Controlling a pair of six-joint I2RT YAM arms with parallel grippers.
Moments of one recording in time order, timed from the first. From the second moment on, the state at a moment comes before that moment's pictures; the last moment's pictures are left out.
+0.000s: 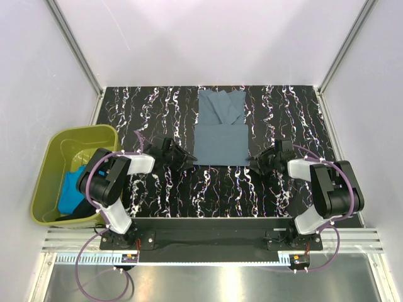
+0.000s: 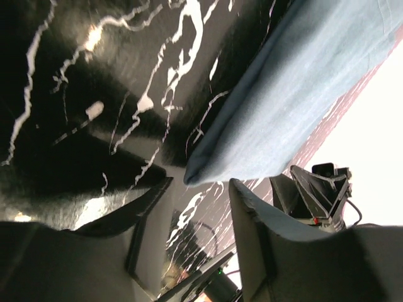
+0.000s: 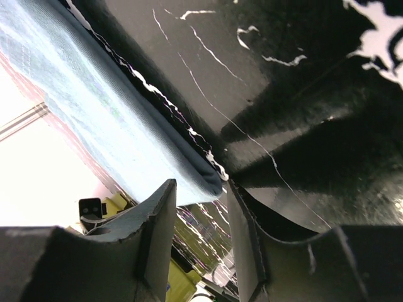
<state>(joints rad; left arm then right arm) -0.40 1.72 0.73 0.16 0.34 -1.30 0.14 1.57 0.59 0.10 -0.31 1.29</state>
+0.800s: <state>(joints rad) -0.40 1.79 0.78 0.15 0.32 -1.31 0.16 1.59 0.61 0.09 -0.31 1.32</state>
